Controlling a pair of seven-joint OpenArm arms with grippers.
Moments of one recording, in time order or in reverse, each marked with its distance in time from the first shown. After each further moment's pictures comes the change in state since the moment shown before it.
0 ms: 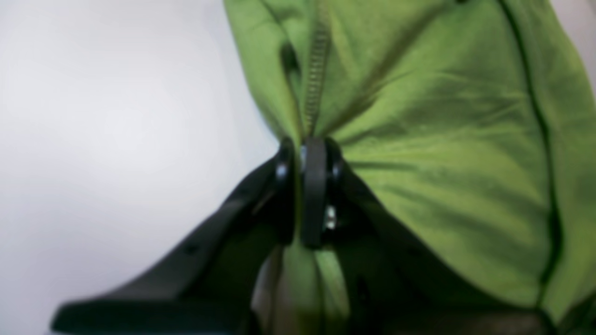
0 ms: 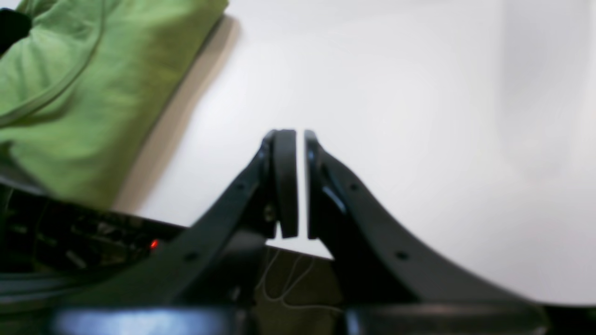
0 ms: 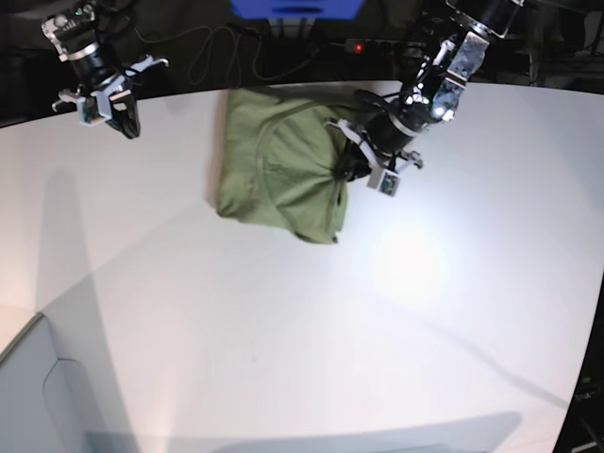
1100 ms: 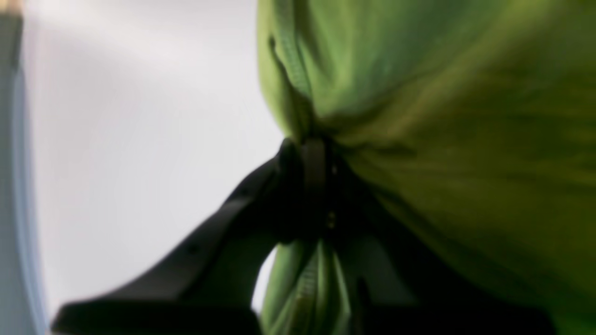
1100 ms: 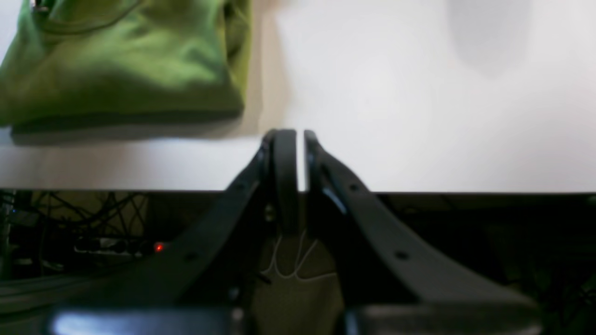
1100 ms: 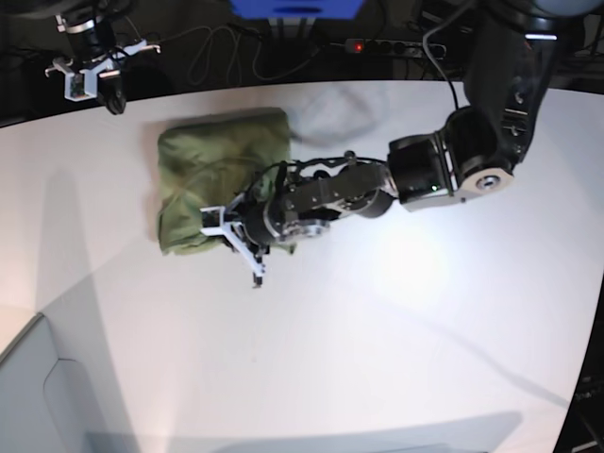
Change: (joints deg) left arm -53.6 14.7 60.4 -27.1 21.5 -3.6 -0.1; right arm -2.6 -7.3 7.4 -0.3 0.3 0.0 -0.2
